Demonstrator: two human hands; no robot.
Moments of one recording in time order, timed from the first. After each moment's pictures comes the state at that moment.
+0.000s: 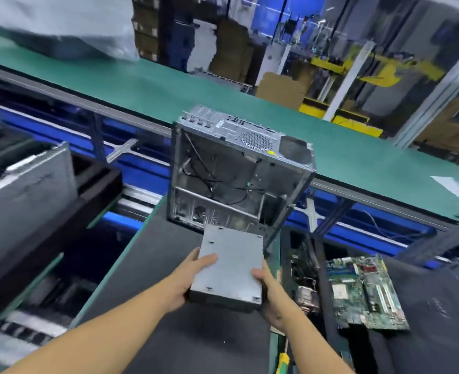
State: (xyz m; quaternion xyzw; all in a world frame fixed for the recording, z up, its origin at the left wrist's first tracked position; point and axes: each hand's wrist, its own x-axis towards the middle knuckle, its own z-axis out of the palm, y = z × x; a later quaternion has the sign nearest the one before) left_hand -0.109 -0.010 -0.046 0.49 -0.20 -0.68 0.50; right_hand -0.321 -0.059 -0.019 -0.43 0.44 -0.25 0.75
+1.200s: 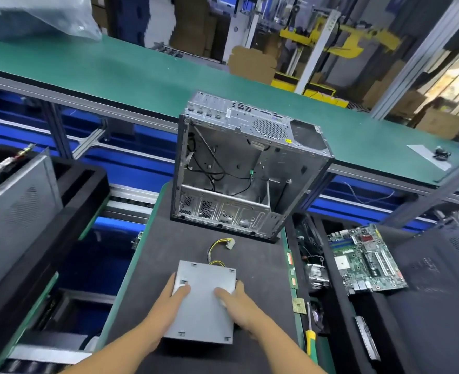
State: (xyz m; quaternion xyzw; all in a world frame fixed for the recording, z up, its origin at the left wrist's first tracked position) left_hand -0.021 0.051 -0.109 0.64 -0.29 -0.60 0.38; right_hand -0.212 -0.005 -0.076 -0.49 0.63 -0.07 0.60
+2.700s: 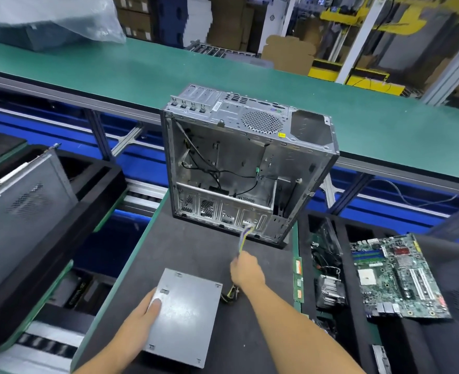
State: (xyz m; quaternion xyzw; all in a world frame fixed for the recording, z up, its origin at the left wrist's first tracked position) left_hand -0.028 0.080 -0.124 0.71 -0.27 -0.52 0.40; right_hand -0.217 -0.121 -0.092 -0.67 0.67 0.03 0.32
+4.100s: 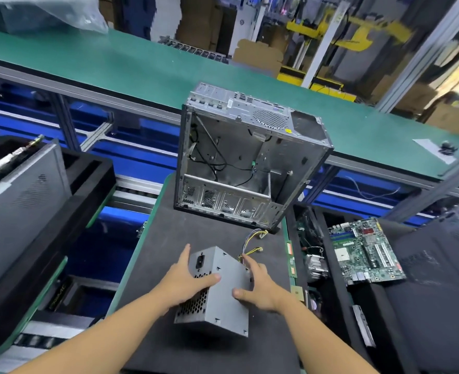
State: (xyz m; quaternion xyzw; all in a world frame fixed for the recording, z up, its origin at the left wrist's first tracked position) left_hand -0.028 0.042 -0.068 0.66 -0.42 -0.56 0.28; right_hand -0.269 -0.025 -0.071 -0.71 0.56 0.02 0.44
